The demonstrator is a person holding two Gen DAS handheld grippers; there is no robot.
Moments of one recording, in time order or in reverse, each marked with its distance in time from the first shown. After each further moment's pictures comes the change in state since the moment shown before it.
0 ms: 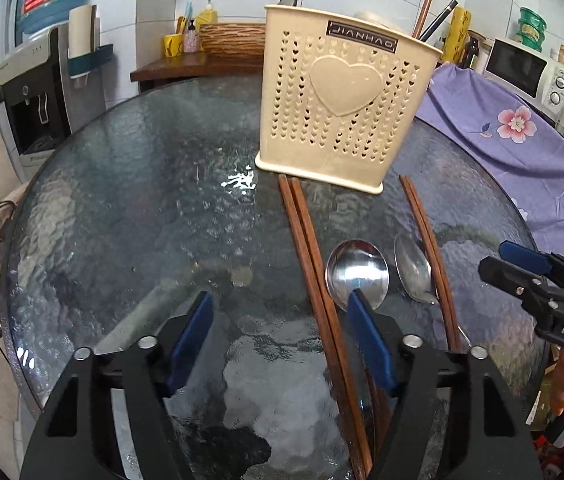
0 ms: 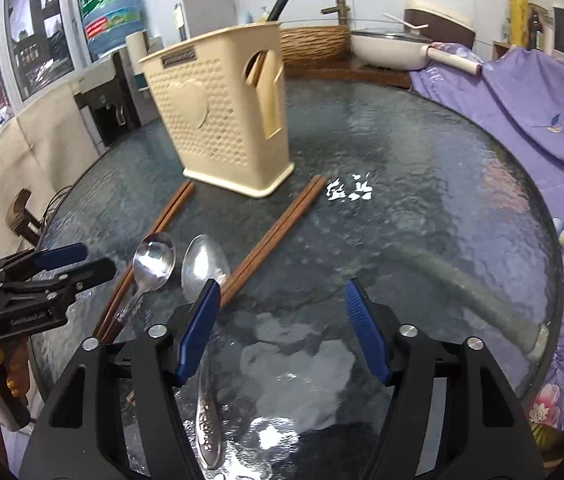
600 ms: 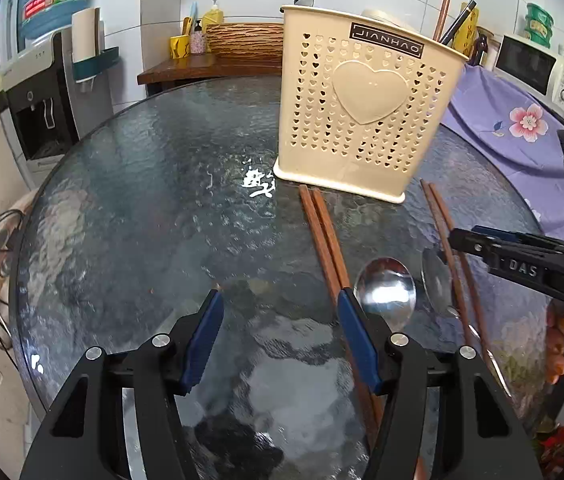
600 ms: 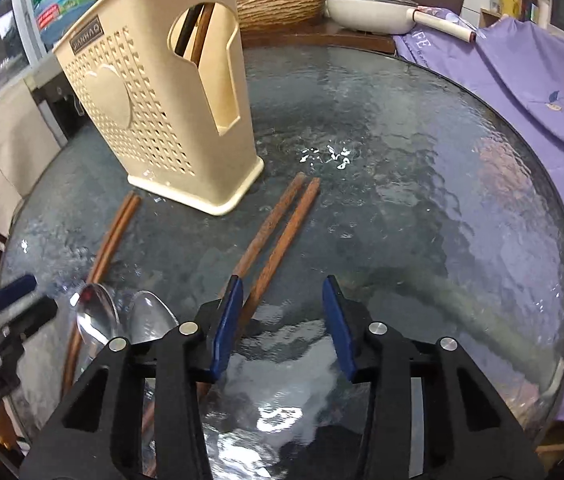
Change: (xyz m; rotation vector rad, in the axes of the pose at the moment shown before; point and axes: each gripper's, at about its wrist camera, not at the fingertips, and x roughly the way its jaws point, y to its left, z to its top) left arm 0.009 0.009 0.016 0.019 0.003 0.049; right arm 0.066 -0.010 0.040 0.062 0.126 -0.093
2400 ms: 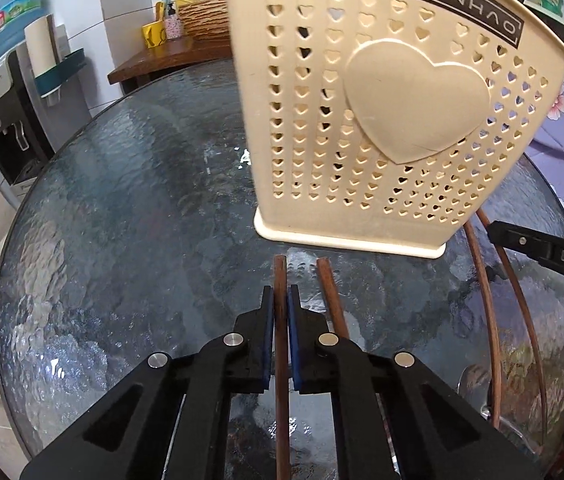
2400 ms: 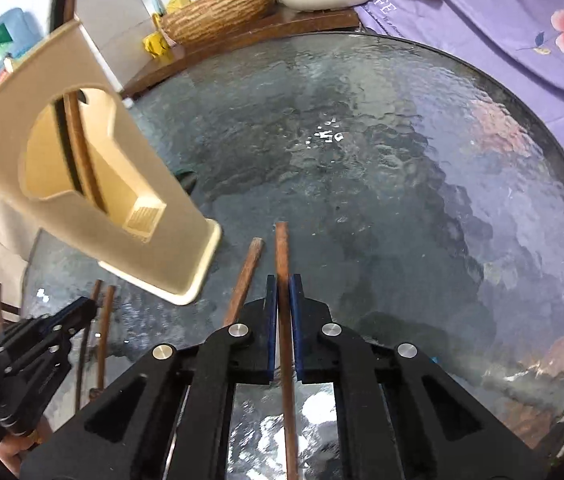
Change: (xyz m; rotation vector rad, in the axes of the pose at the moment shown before) left arm 0.078 -0.007 0.068 0.081 0.113 0.031; right arm 0.032 -0.040 0.051 0.235 0.029 0.055
